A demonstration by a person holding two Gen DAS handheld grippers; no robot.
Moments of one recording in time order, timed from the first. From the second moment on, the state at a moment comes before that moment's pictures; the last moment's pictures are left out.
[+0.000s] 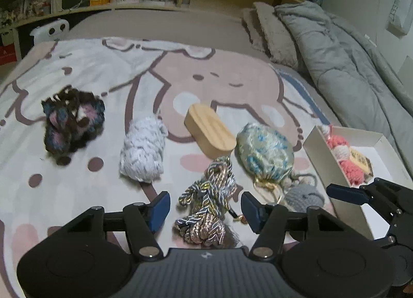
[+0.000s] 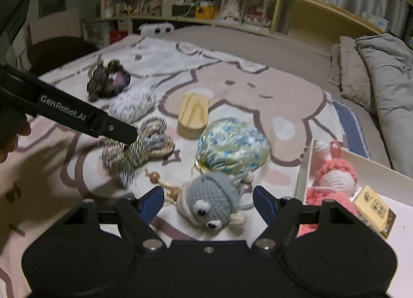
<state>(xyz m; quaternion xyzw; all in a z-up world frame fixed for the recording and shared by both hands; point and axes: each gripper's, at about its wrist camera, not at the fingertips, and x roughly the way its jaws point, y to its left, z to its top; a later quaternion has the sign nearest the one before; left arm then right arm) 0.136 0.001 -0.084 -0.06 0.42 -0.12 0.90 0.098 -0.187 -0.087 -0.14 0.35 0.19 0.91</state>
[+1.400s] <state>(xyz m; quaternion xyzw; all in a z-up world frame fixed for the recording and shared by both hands) 0.137 -0.008 -0.074 -0.09 0.39 -0.12 0.91 0.112 -0.209 -0.059 -0.06 0.34 0.16 0.92</state>
